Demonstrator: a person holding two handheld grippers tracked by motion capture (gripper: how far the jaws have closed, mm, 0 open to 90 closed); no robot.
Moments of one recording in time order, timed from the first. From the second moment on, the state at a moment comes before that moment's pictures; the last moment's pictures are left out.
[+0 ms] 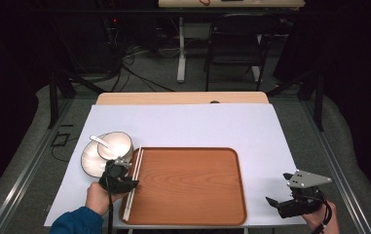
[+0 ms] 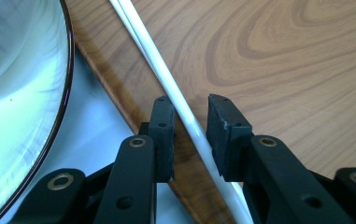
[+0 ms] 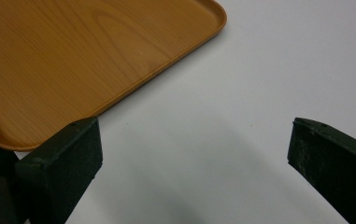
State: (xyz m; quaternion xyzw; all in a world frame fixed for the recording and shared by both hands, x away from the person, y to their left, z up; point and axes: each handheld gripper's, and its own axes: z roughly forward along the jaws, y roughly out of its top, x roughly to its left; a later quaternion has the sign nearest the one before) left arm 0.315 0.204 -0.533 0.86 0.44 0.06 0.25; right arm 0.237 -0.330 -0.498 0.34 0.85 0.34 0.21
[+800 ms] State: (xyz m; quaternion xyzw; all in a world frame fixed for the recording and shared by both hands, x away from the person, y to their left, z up) left arm 0.310 0.202 -0.530 0.86 0.43 0.06 0.25; right arm 0.236 -0.329 -0.498 0.34 0.85 0.34 0.21
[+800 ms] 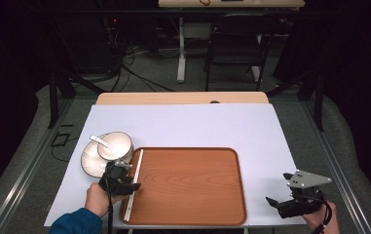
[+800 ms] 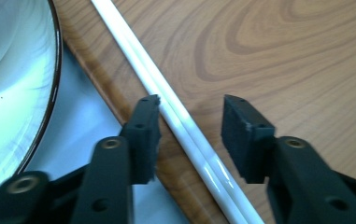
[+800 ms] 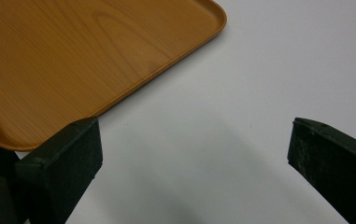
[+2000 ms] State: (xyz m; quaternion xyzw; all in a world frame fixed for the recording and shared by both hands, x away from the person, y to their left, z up) left arm 0.294 0.221 -0.486 0.85 0.40 0.14 0.32; right arm 0.233 -0.333 -0.499 0.35 0.84 0.36 0.20
